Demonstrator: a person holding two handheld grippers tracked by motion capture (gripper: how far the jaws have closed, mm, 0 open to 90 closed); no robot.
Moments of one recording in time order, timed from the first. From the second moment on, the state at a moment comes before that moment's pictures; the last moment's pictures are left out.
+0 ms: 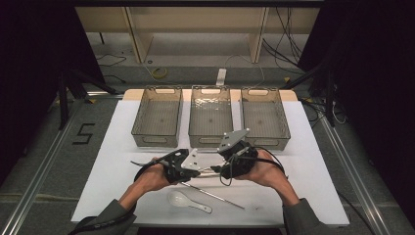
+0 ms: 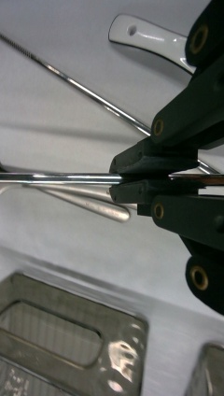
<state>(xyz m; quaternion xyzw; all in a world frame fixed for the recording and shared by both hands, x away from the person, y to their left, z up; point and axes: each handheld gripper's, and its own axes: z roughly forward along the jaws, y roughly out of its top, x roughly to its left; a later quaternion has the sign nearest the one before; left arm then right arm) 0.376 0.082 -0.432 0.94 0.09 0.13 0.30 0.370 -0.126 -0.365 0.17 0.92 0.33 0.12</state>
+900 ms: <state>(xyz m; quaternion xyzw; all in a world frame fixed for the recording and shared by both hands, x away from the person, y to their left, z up) 0.419 0.141 -0.395 0.87 0.30 0.14 0.37 0.360 -0.134 -0.409 0.22 0.92 0.33 0.09</state>
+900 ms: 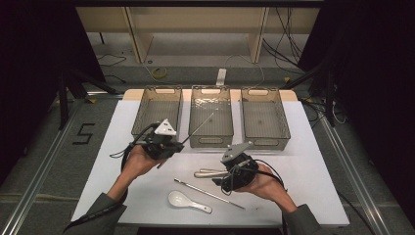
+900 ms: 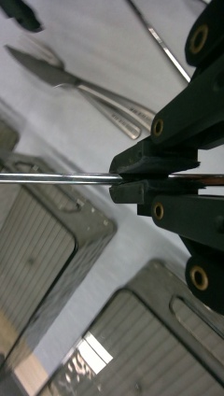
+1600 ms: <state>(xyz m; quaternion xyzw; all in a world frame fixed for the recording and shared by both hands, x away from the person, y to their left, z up) 0.492 0.179 -0.369 0.82 0.42 0.16 0.36 0.351 -0.139 -0.429 0.22 0.92 0.32 0.08</state>
